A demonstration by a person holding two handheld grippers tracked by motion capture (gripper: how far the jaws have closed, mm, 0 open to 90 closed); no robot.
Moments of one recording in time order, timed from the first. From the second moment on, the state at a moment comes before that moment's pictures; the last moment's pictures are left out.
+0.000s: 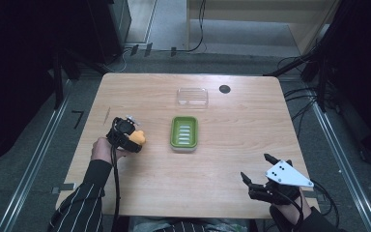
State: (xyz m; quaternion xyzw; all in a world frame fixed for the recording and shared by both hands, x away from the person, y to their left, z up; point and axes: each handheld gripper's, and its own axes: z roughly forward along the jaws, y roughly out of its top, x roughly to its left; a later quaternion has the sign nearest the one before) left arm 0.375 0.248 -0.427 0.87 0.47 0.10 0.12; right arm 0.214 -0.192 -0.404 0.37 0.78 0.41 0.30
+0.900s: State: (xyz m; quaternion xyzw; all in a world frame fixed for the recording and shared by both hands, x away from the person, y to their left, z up) left arm 0.396 0.223 -0.421 0.88 0.45 0.11 0.14; right arm 0.213 -0.192 -0.404 0.37 0.78 0.42 0.30
